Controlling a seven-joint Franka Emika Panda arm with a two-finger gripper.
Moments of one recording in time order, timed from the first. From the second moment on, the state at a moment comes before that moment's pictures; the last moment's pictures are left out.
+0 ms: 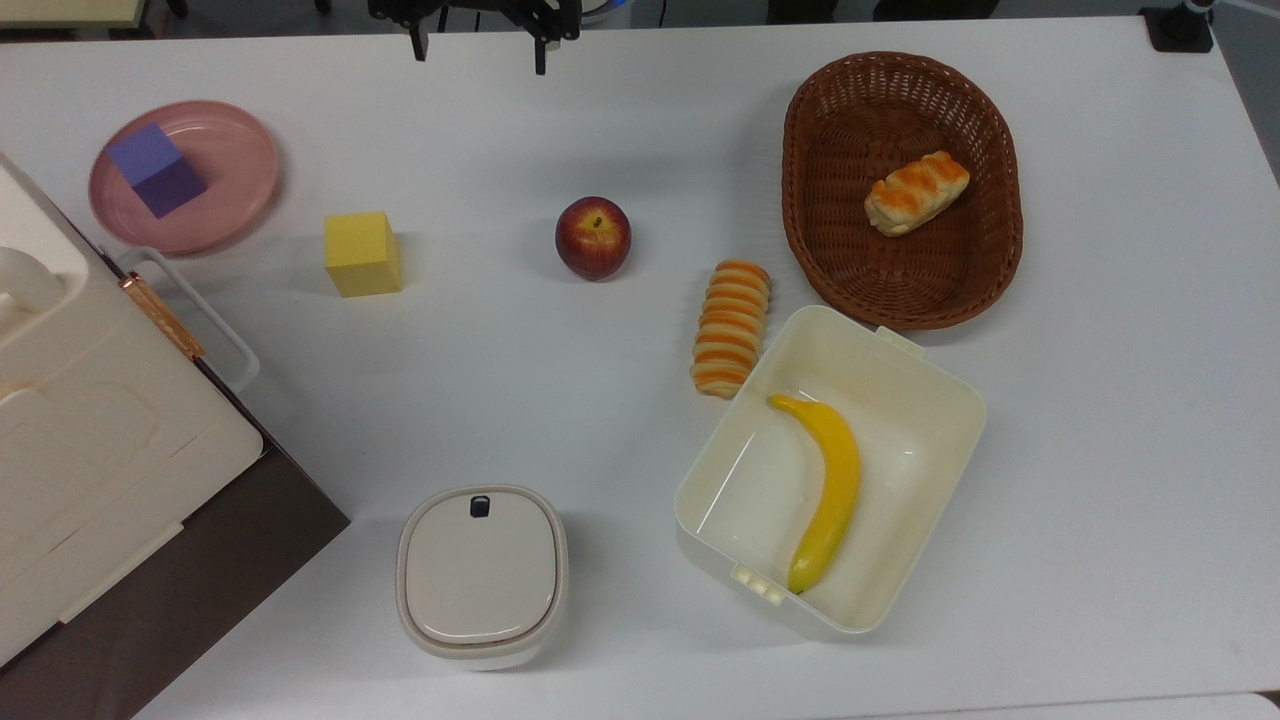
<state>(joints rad) 0.08 0.00 -0.09 -1.66 -0.08 1.63 0.05</state>
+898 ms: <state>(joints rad) 0.00 0.00 -0.11 -1.73 -0.08 1.69 -0.13</state>
